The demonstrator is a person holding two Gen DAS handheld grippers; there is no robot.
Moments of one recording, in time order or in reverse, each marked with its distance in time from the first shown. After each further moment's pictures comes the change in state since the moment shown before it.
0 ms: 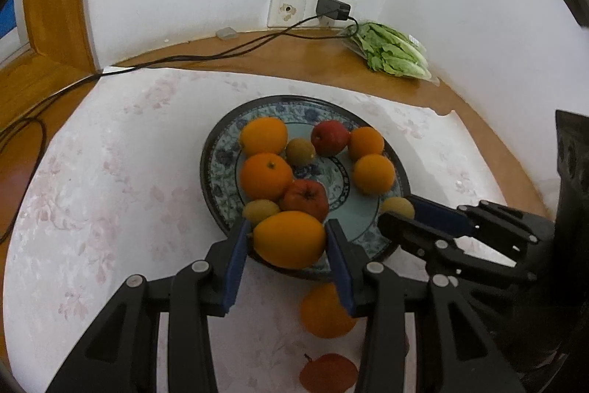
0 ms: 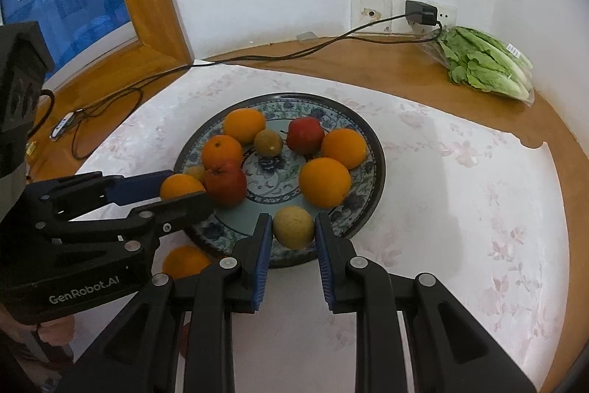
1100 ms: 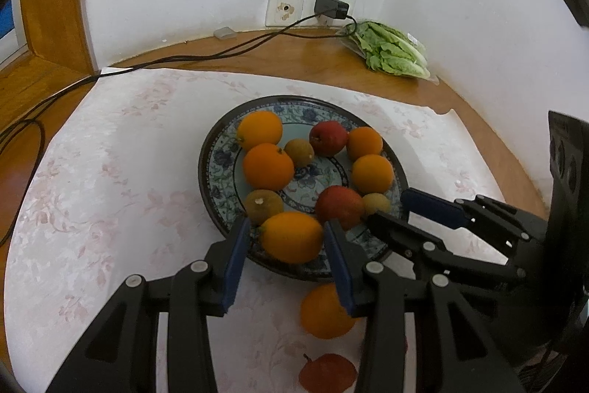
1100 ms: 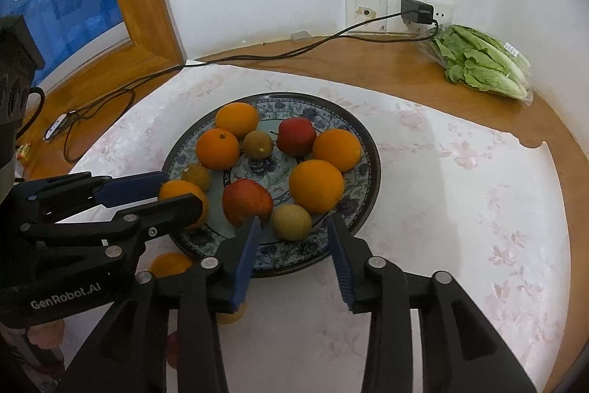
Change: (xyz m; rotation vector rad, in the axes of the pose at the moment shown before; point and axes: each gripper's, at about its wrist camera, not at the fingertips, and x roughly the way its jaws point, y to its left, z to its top) left arm -0.002 -0.002 0.000 0.010 -0.002 0.007; right arm 0.006 -0.004 0.000 0.006 -0.011 -0.016
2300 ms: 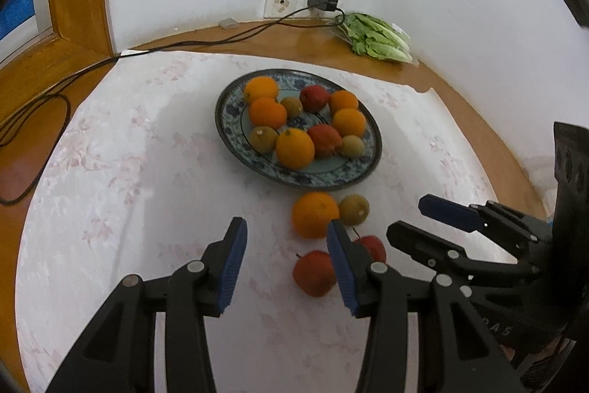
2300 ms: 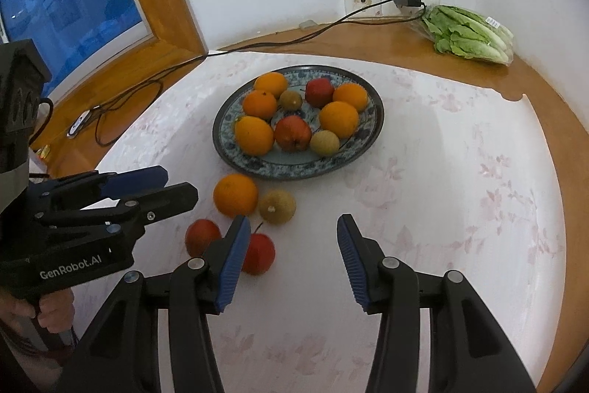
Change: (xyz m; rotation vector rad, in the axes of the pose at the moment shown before) left arm -0.054 -0.007 -0.047 0.006 0.035 -0.013; right arm -0.058 0.021 -0.047 0.067 0.037 0.034
